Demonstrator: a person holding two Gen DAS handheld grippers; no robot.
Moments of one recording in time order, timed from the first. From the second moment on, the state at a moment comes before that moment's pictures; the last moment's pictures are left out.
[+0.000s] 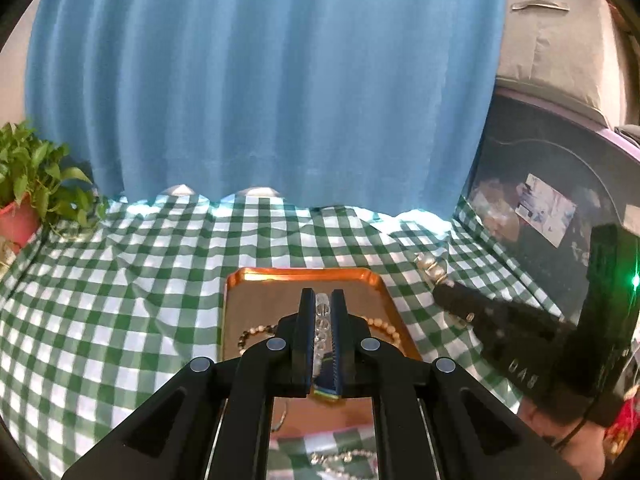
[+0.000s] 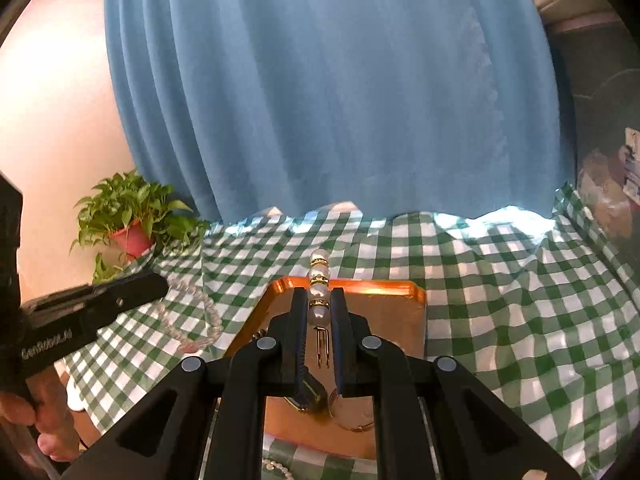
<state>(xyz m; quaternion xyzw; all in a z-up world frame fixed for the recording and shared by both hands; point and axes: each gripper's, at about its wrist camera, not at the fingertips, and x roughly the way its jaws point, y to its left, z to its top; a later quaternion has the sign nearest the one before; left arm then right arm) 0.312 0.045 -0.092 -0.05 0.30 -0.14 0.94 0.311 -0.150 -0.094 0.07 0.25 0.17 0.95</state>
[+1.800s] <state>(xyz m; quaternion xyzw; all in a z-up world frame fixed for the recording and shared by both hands) 0.417 0.043 -0.237 -0.02 0.44 -0.10 0.89 0.404 -0.124 -0.216 0.08 0.41 0.18 0.89</state>
